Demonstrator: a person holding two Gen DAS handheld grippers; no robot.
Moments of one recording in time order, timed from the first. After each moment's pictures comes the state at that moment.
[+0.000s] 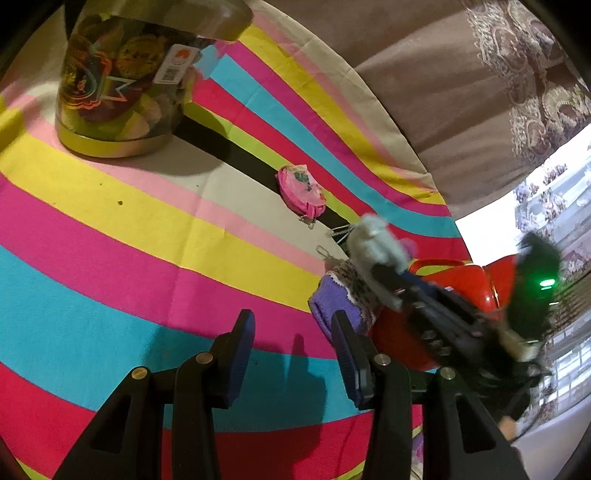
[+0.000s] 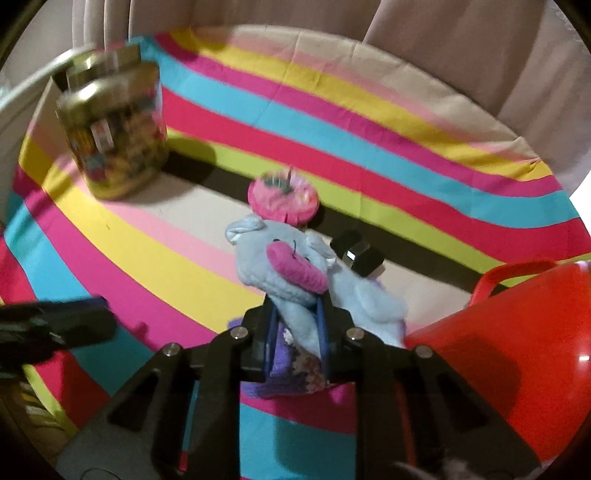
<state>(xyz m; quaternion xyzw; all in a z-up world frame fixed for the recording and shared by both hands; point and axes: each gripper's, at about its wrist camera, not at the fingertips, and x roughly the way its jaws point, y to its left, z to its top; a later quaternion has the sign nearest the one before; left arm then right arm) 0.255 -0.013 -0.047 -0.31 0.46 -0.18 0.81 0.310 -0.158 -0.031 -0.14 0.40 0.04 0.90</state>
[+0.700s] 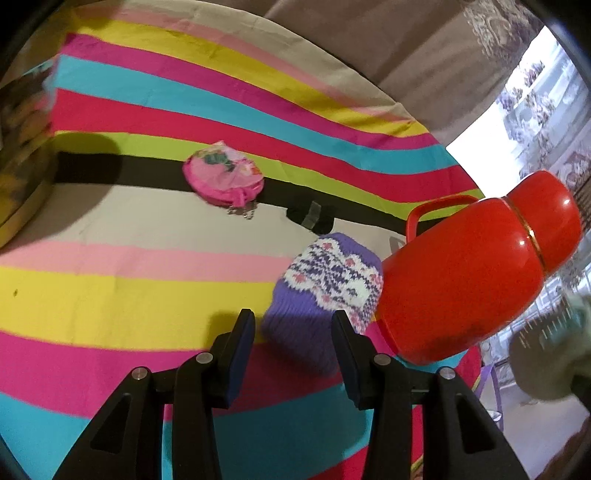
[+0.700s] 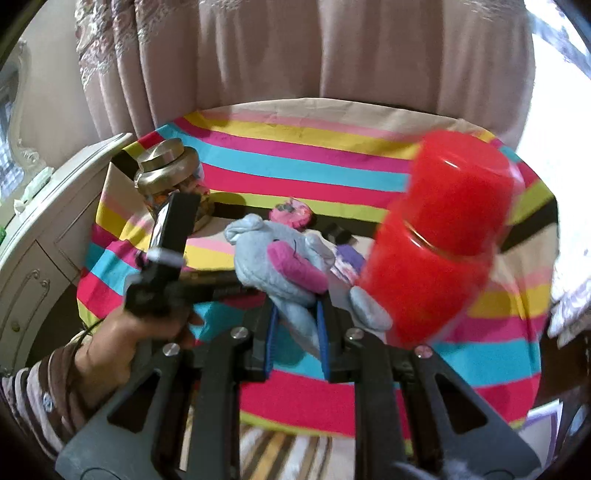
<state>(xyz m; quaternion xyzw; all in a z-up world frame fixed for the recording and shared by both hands) 0.301 -0.101 -0.050 -0.15 0.48 -0.25 0.83 0.164 -0.203 0.048 -0.01 0.35 0.05 0.94</state>
